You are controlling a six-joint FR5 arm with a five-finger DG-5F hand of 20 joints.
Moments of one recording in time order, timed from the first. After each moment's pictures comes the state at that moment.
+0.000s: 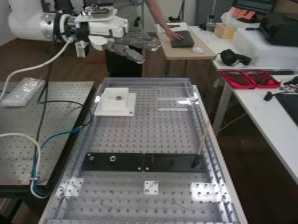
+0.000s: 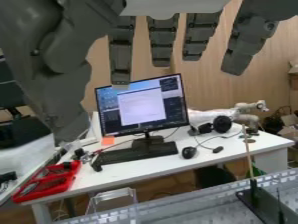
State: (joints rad) arm 1.96 -1.53 -1.99 -2.82 -1.05 -0.61
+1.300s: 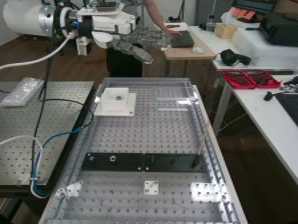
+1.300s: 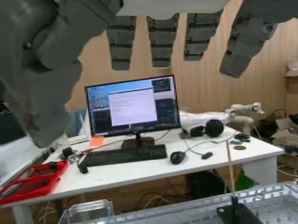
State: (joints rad) arm 1.83 -1.57 -1.88 -2.90 -1.18 -0.64
